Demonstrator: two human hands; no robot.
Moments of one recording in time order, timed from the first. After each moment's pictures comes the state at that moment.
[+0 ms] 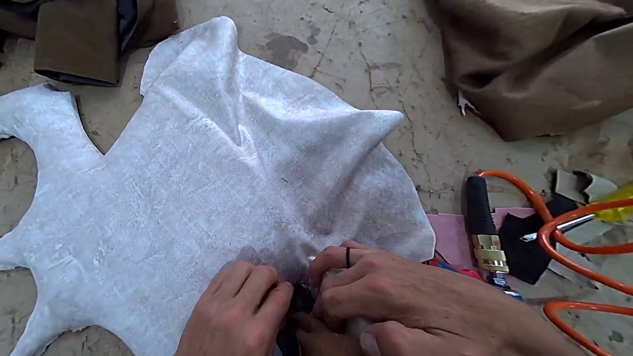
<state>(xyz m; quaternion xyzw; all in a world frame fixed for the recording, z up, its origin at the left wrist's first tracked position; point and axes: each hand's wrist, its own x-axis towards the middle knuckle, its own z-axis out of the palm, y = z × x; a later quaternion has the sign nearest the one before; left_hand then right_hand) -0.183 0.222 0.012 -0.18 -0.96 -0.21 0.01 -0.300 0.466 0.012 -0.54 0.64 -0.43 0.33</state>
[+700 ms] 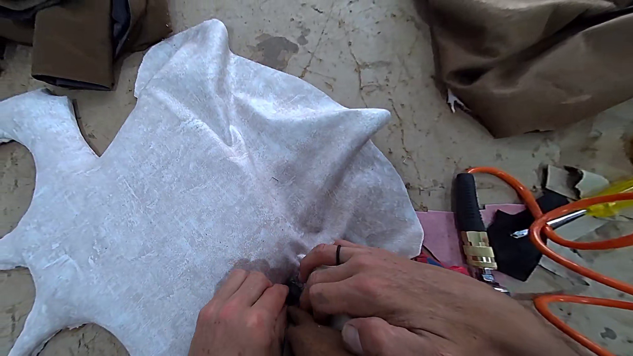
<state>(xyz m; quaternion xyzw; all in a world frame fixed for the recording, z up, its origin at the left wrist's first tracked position) -0.180 0.254 0.021 -0.08 -0.98 -0.20 0.00 -0.299 0.470 0.015 -0.55 0.65 -0.42 0.31</state>
